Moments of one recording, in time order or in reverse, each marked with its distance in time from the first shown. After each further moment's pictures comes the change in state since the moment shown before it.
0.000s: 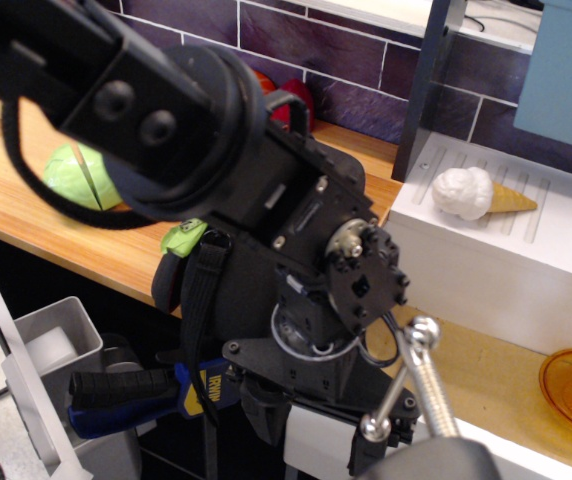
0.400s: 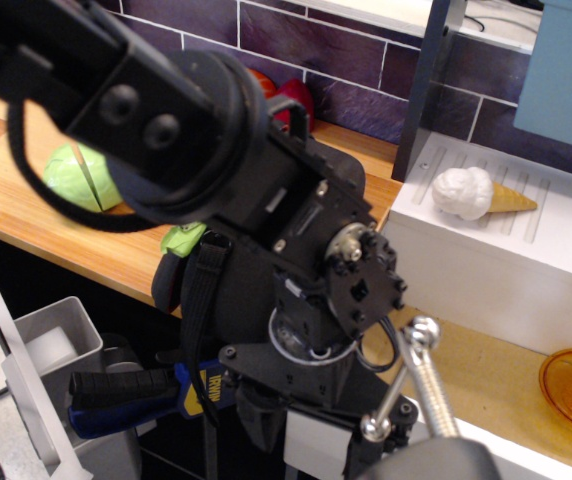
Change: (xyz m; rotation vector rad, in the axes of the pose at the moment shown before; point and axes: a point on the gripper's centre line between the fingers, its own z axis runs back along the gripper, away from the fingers) arm -0.005 0.006 0.002 0.008 0.051 0.012
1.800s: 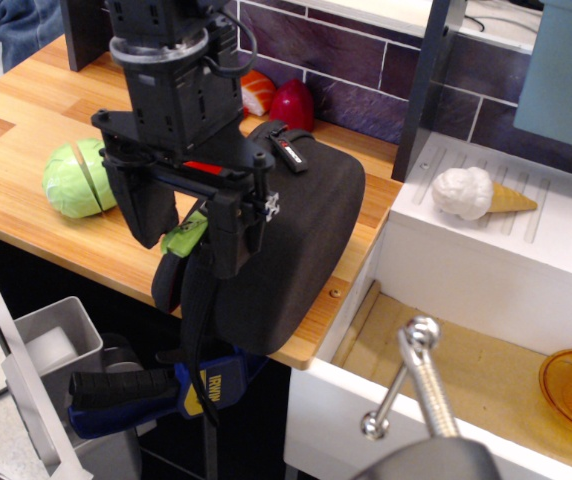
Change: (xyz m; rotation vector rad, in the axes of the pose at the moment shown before) arm 0.039 0.072 0.096 -0.052 0.065 -0.176
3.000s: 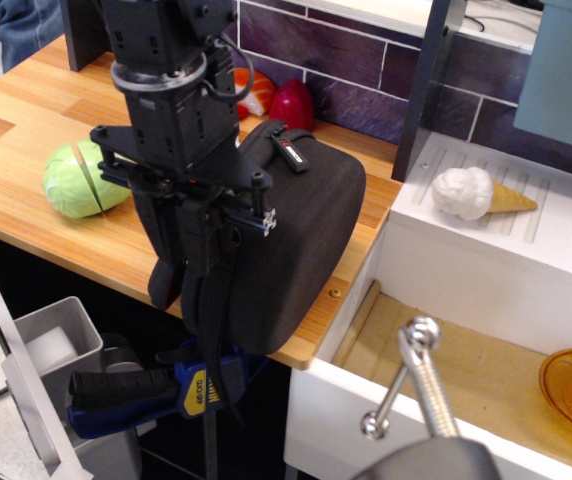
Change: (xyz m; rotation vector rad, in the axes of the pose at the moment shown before) arm -0.001 0.005 -0.013 0.027 -0.046 0.040
